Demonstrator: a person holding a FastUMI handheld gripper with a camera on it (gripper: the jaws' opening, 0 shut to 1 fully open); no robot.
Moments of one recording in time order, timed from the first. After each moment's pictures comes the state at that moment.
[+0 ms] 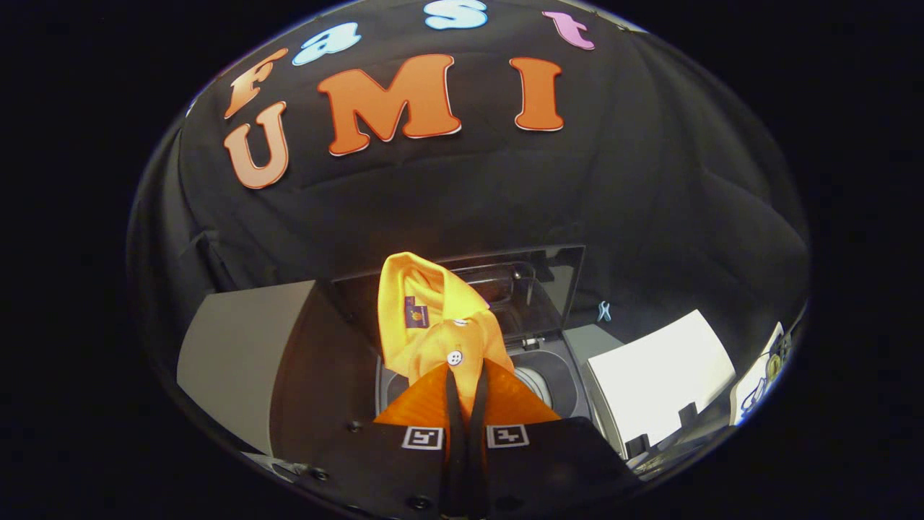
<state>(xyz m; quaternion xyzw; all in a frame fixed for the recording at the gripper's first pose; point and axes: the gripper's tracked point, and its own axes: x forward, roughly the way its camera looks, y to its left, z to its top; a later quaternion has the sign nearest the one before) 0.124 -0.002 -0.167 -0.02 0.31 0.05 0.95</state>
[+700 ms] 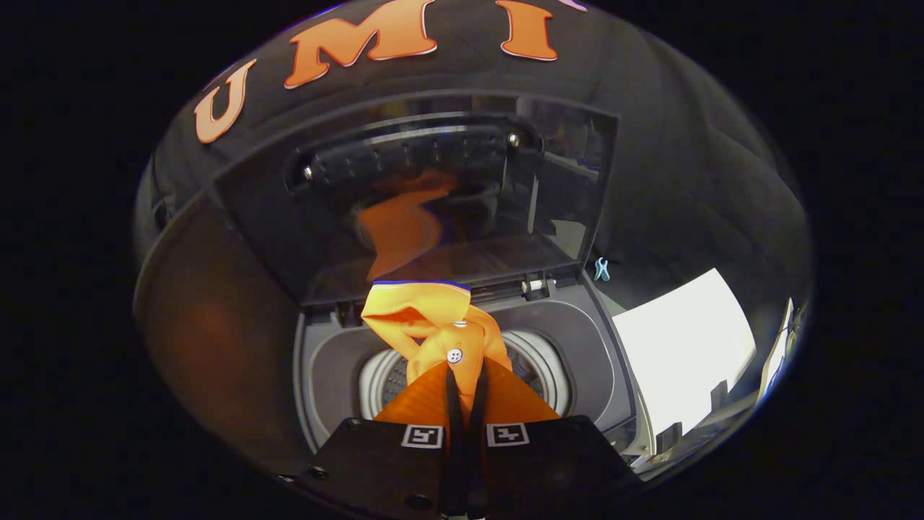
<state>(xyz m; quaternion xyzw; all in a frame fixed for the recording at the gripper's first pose) 0.183 -0.035 -0.361 -0.04 0.38 0.01 0.92</state>
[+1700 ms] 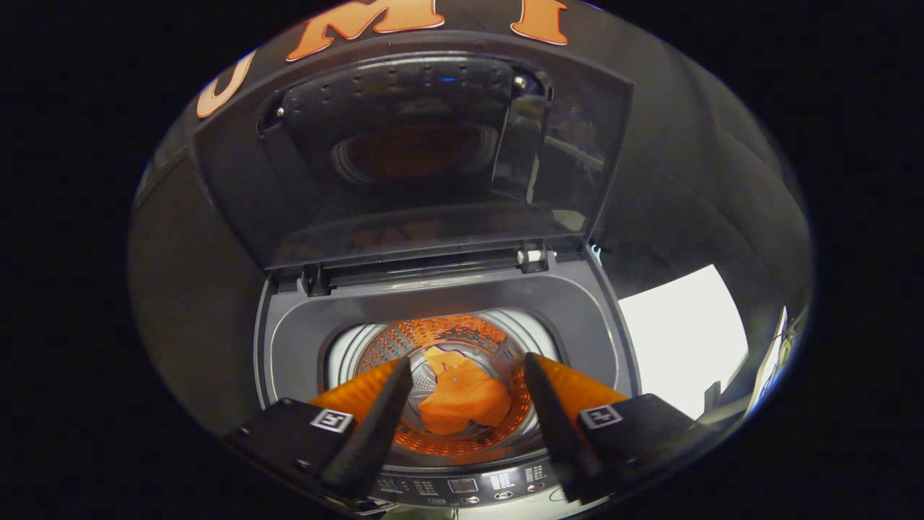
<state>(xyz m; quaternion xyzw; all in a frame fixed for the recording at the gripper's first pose) 0.170 -0.044 -0.380 -0.07 0.41 0.00 0.91</state>
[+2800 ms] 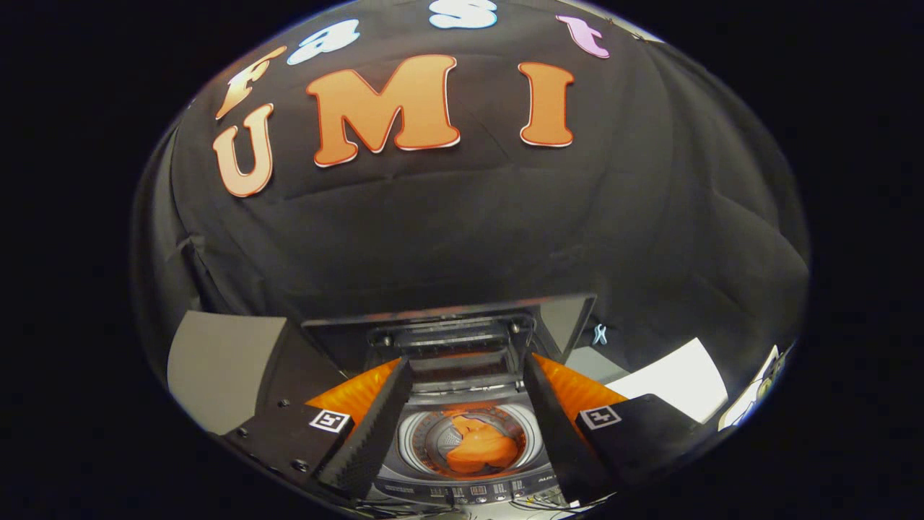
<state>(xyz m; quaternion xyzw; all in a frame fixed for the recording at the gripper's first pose) 0.208 0.013 -0.133 -0.05 0.28 0.05 0.96</state>
